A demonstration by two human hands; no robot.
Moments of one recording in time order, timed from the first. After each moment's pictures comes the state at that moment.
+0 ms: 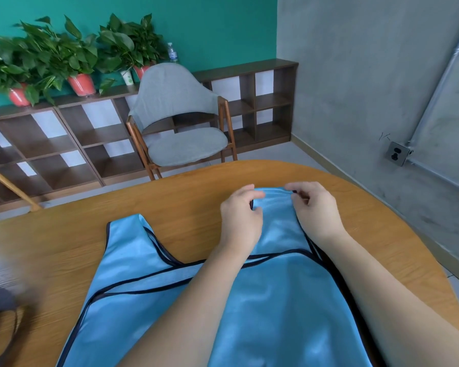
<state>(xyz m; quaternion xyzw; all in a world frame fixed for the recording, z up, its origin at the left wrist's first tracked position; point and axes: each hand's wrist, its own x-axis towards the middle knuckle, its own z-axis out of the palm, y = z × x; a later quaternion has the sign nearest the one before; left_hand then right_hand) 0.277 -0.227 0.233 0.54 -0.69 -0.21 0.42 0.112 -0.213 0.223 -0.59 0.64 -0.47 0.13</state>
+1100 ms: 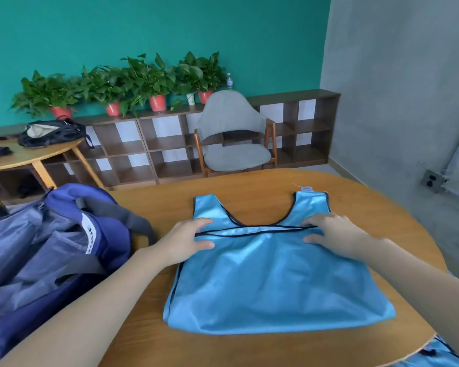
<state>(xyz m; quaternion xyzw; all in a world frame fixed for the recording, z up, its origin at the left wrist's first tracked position) 0.543 -0.094 0.270 0.61 -0.75 -0.23 0.13 0.157 -0.107 0.269 -0.78 0.61 -0.06 0.14</state>
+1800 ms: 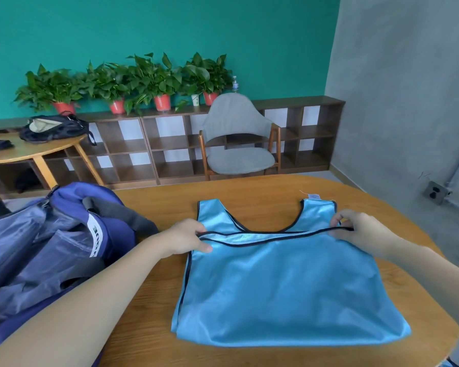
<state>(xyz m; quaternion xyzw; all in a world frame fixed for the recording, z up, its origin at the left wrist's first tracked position) 0.560 -0.116 0.283 0.63 -0.69 -0.33 0.11 0.134 -0.108 0.290 -0.70 0.64 -0.22 0.25</state>
